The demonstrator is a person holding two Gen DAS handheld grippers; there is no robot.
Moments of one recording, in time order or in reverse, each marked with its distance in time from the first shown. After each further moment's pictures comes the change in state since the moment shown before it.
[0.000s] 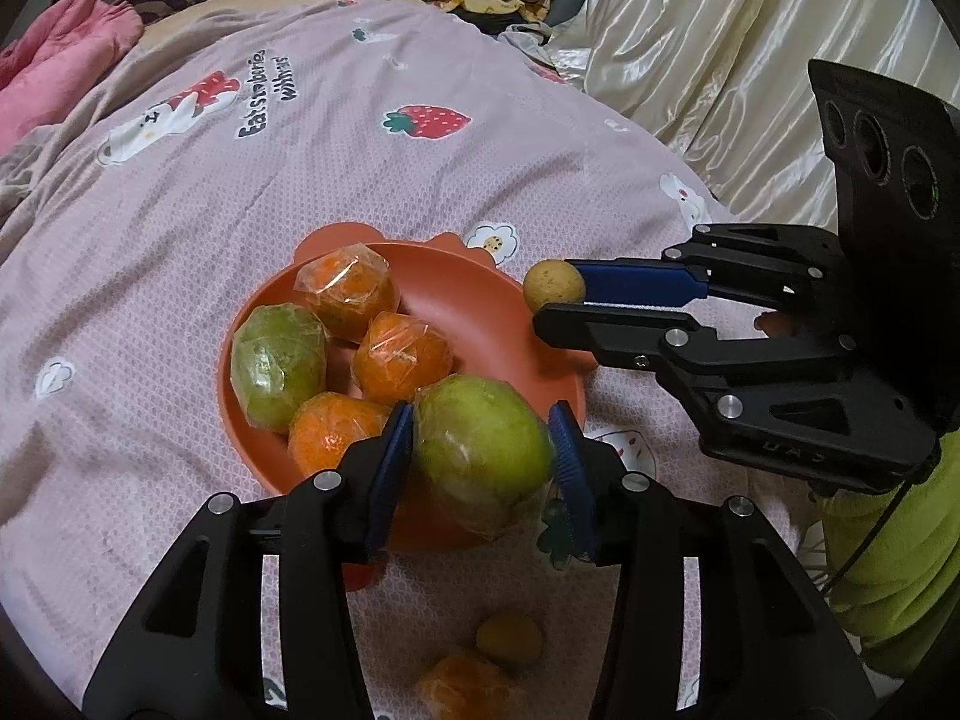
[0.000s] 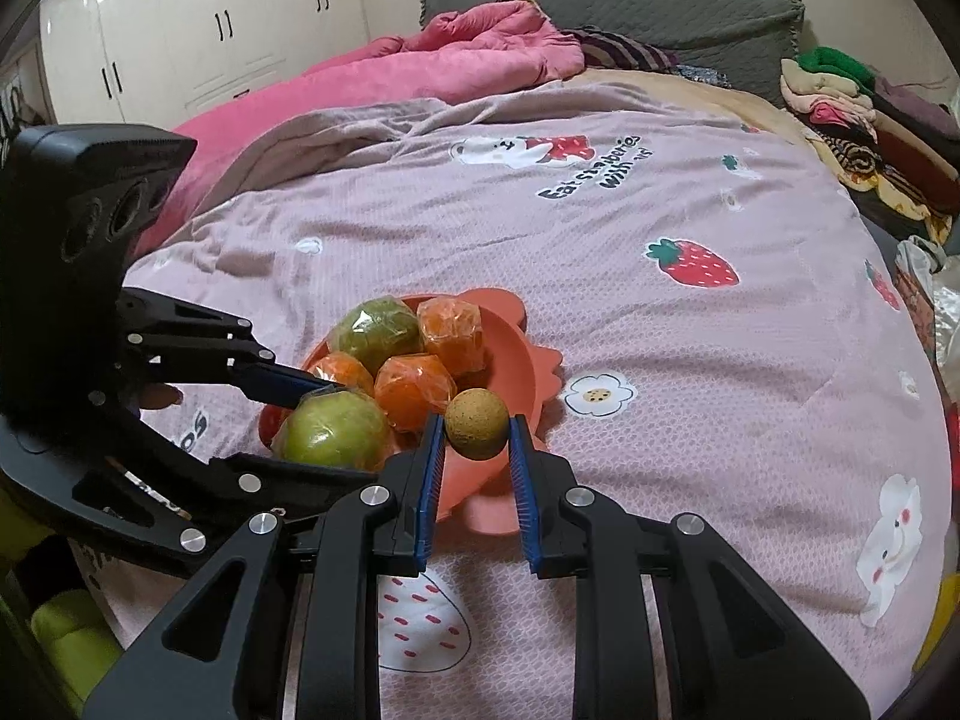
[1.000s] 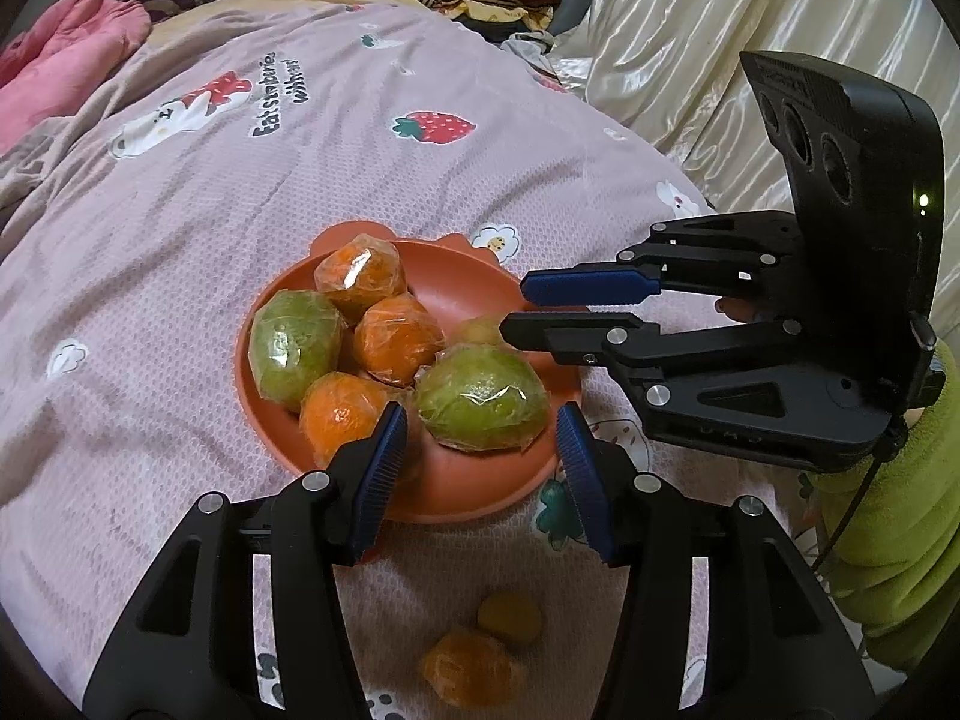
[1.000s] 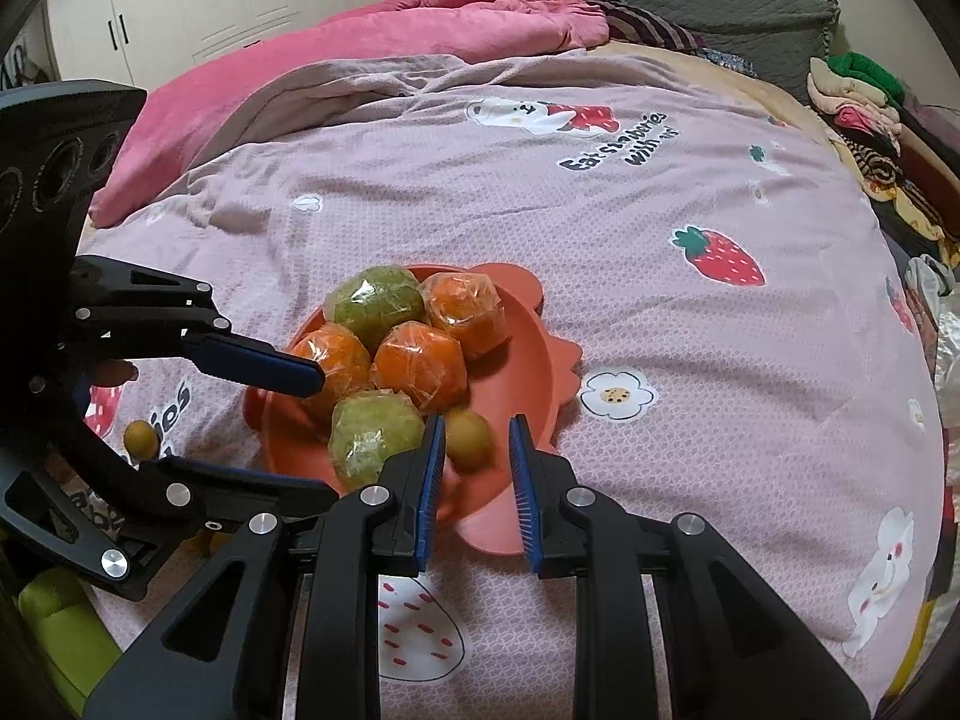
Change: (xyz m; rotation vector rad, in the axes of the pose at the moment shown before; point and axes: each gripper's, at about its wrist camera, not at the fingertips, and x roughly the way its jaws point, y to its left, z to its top) left arm -0.014 0.003 -0.007 -0.017 -0.021 -0.006; right arm 0.022 0.008 0.011 -0.064 0.097 -0.006
